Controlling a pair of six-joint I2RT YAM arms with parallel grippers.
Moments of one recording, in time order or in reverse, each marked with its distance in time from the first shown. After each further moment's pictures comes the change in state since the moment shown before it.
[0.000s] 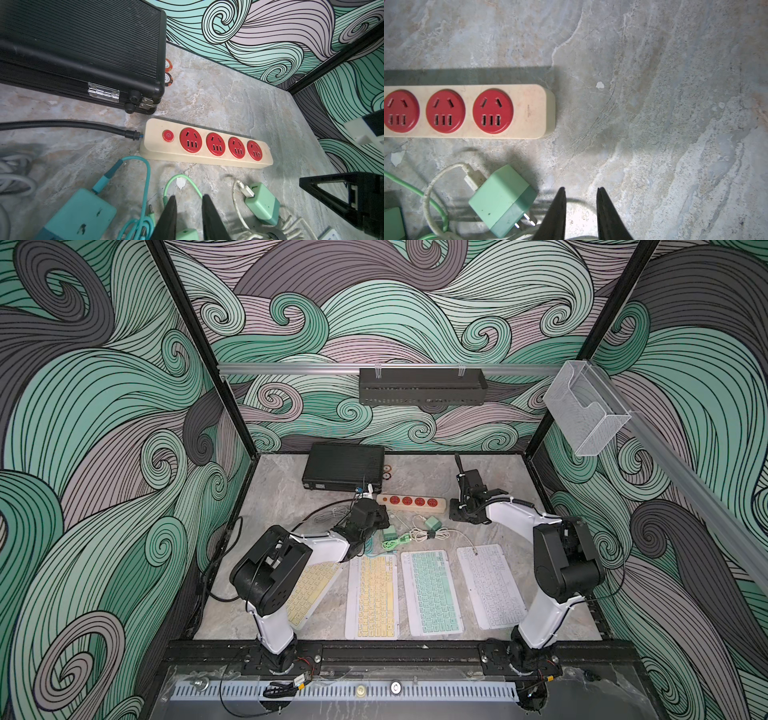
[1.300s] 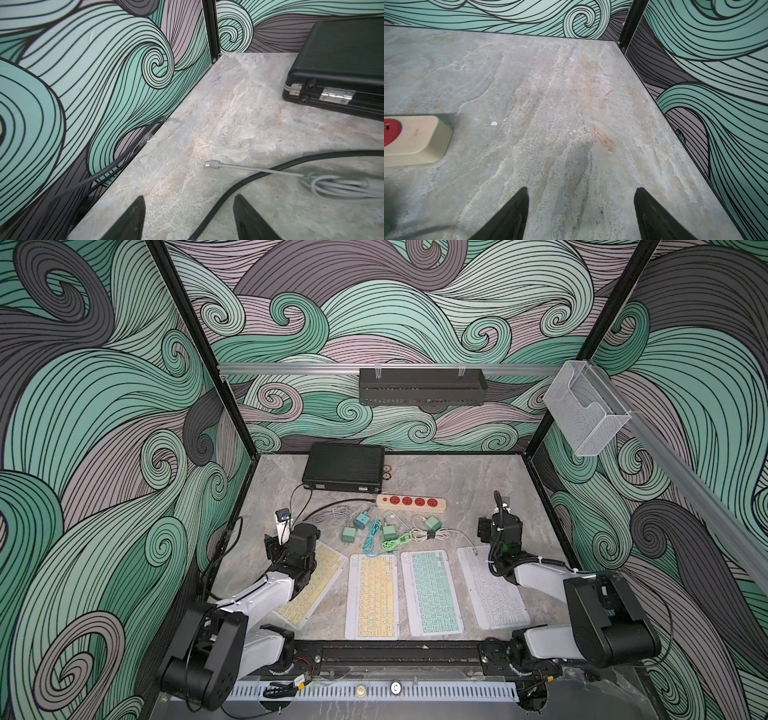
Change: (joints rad) left arm 0.386 -0.531 -0.480 -0.147 -0.697 0.420; right arm -0.093 -0.392 -0.738 0.933 0.340 -0.320
